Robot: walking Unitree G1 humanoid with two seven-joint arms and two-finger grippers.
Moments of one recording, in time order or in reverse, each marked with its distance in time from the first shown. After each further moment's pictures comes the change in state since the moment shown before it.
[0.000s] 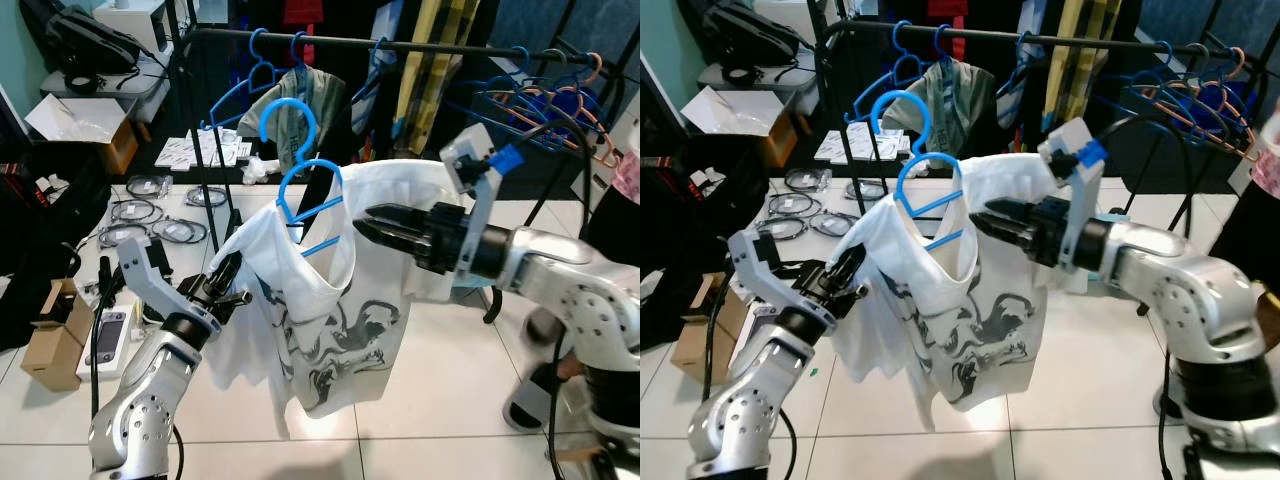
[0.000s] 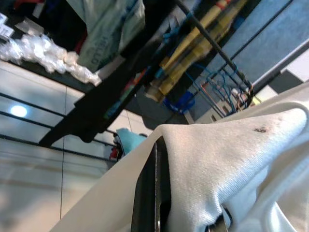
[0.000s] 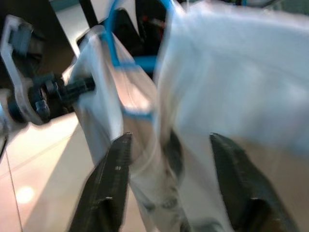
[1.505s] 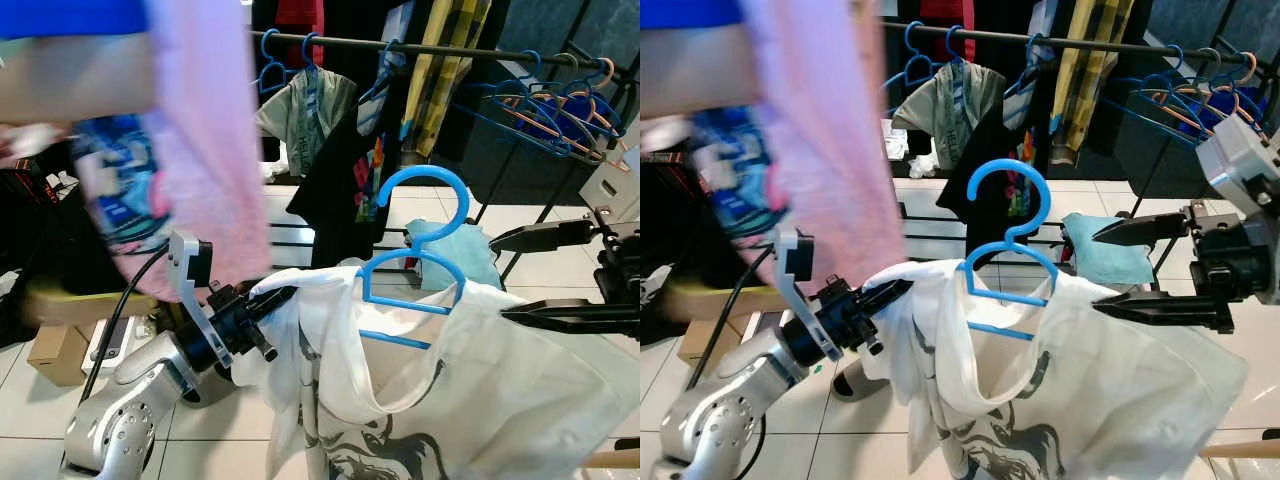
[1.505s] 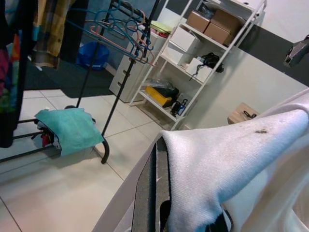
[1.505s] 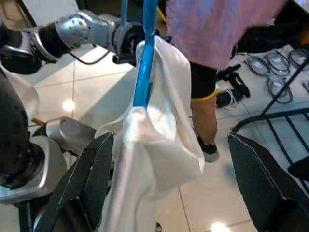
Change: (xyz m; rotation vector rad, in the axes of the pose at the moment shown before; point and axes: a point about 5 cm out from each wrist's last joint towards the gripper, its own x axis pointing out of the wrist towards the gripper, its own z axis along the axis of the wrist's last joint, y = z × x) left arm -0.011 -0.050 -0.013 0.147 0.250 -0.554; right arm -0.108 0.004 0.045 -0.229 0.192 0.395
